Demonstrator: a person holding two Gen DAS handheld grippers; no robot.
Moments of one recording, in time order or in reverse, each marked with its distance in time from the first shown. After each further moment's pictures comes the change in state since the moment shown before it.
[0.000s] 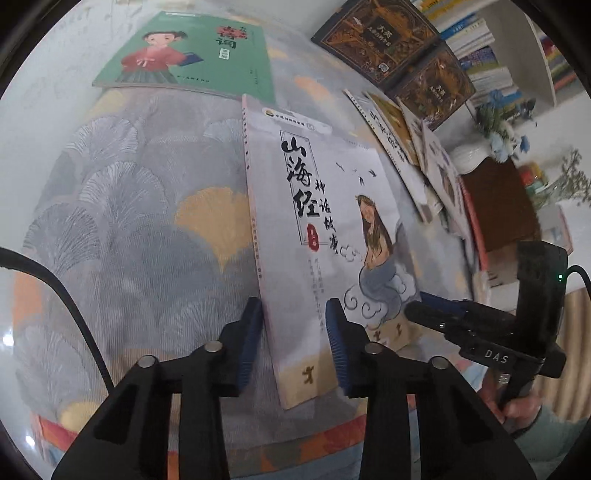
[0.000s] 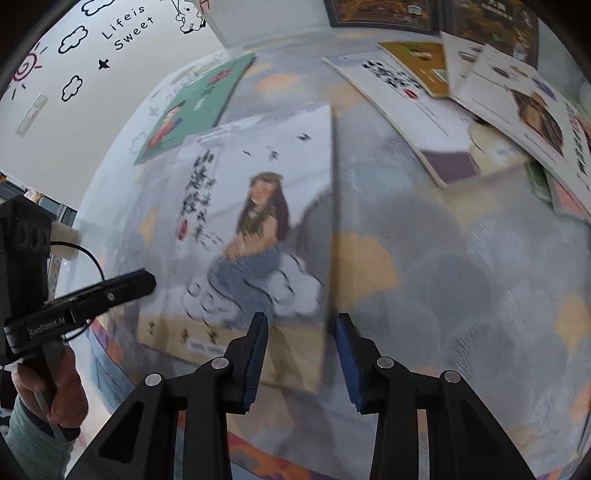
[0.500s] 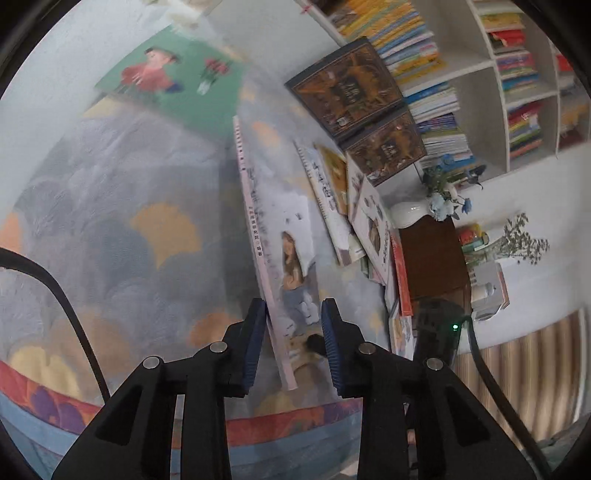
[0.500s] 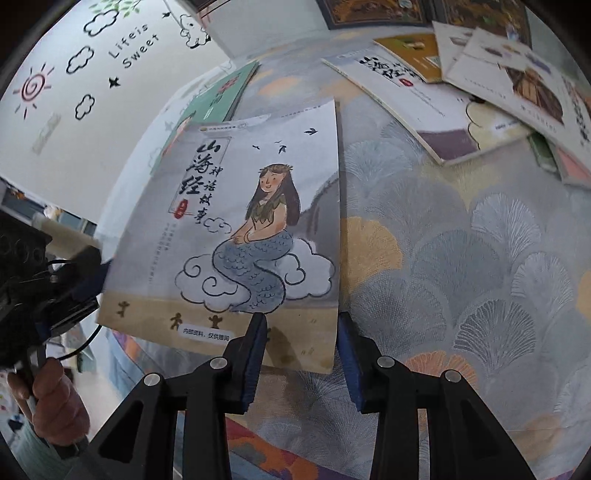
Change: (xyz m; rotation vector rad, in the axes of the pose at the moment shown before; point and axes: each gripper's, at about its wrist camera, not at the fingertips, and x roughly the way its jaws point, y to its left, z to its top) left arm -0.039 -0.009 -0.004 -0.139 -0.161 -0.260; right arm 0.003 -0.006 -0.010 0.049 -0.039 0.112
